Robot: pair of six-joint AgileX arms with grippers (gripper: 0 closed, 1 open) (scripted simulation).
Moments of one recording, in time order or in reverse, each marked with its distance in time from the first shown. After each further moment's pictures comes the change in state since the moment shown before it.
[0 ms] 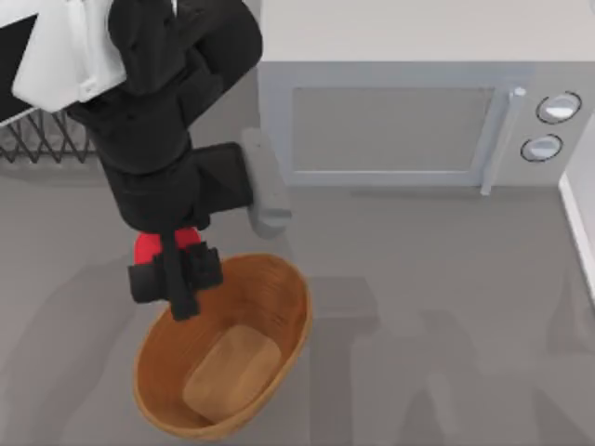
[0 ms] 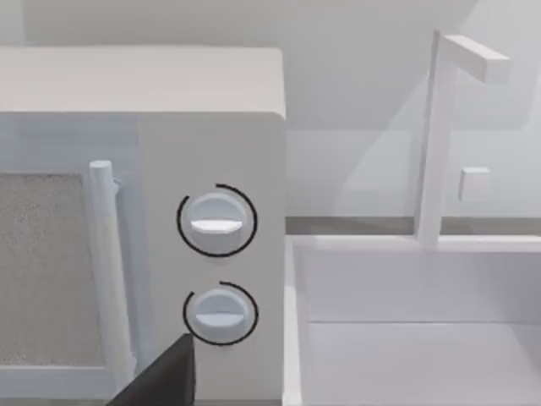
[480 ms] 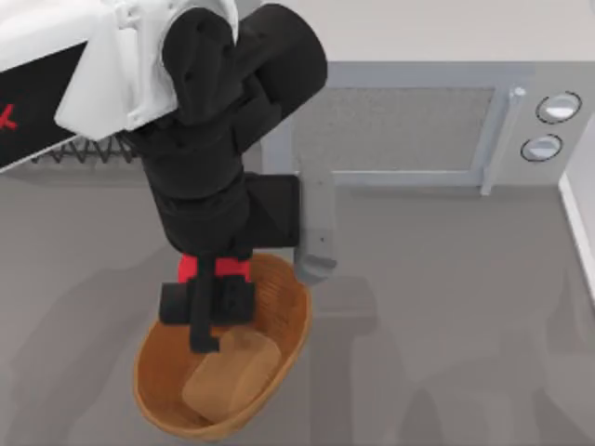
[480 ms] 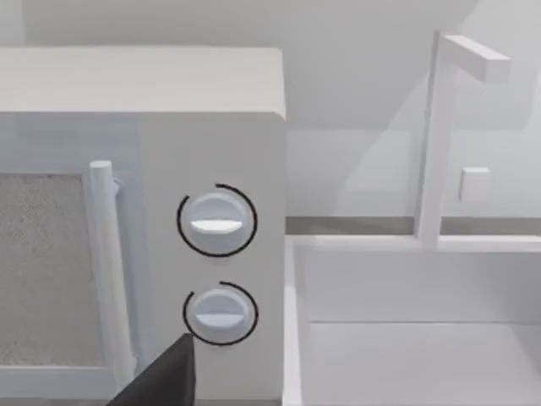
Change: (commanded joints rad) left arm -0.127 -0.001 0.015 0.007 -0.001 0.115; right arm 0.000 0.000 0.000 0.000 0.000 0.000
